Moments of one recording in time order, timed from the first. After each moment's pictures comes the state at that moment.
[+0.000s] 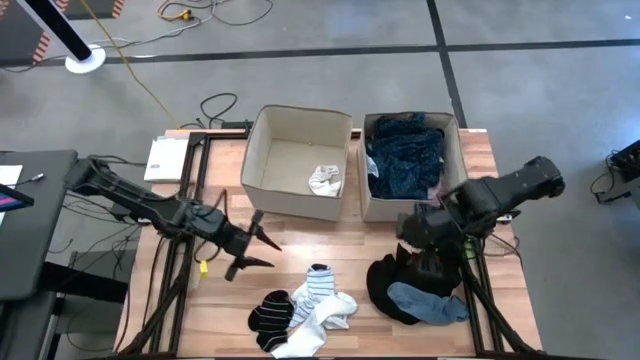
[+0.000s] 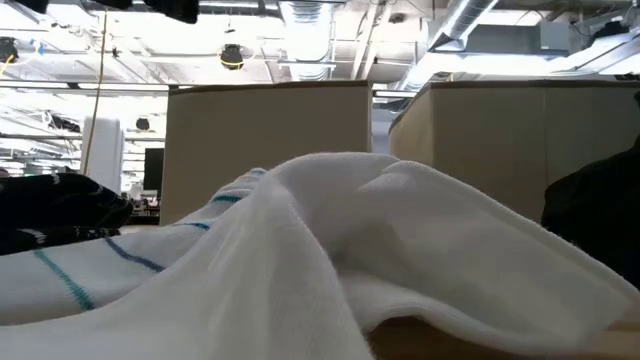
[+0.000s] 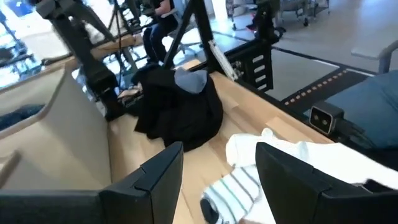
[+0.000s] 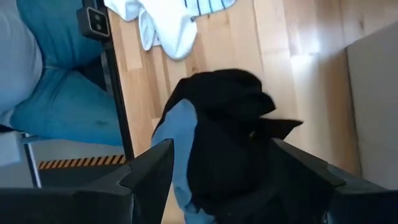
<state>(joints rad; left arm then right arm) -0.34 0.96 0.58 0.20 -0.01 0.31 0.43 1.38 1.59 -1.39 -0.07 0.64</state>
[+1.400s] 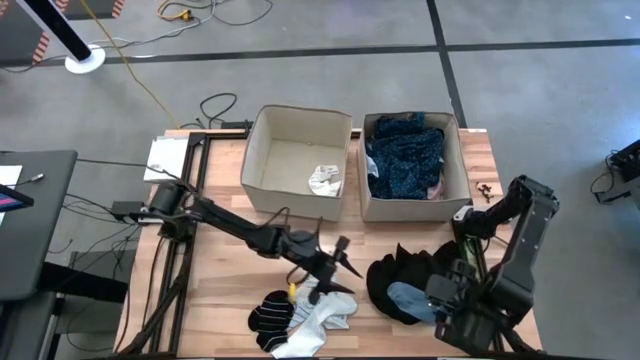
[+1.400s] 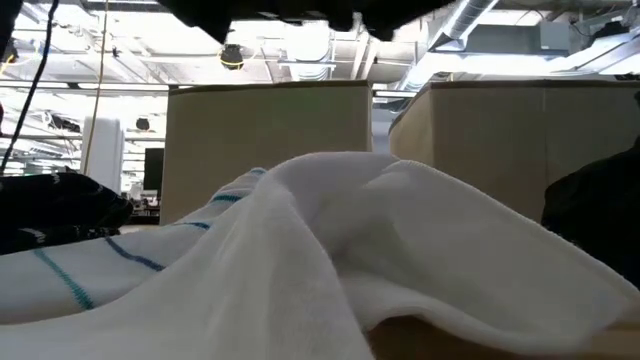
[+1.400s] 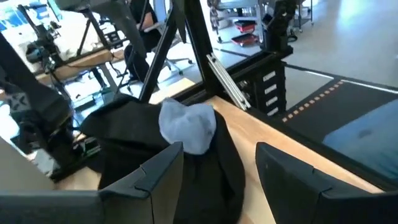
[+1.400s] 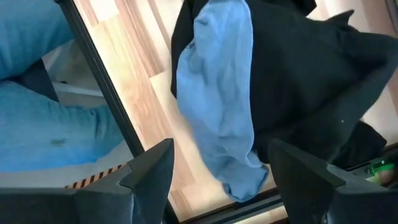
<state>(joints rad) -0.26 1.91 1.19 0.57 0.16 0.34 1.01 1.59 1.59 -1.45 0.19 1.42</state>
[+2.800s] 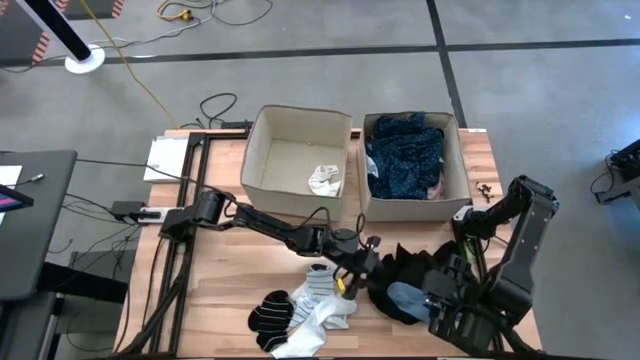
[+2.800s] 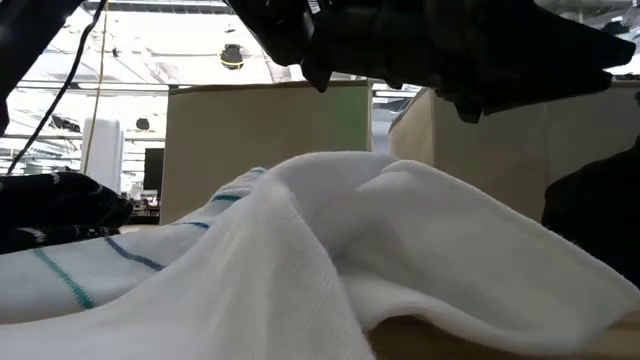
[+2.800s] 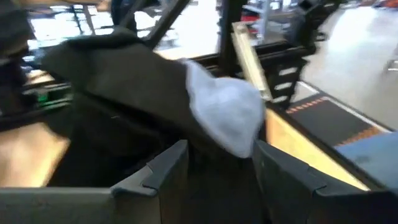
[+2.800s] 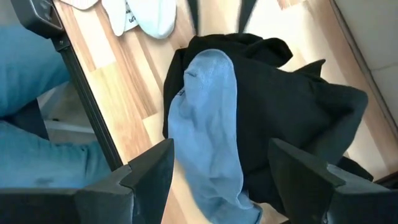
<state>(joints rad) -0.18 2.25 1.59 0.42 0.26 0.10 1.01 1.59 1.58 -1.46 0.37 1.42</state>
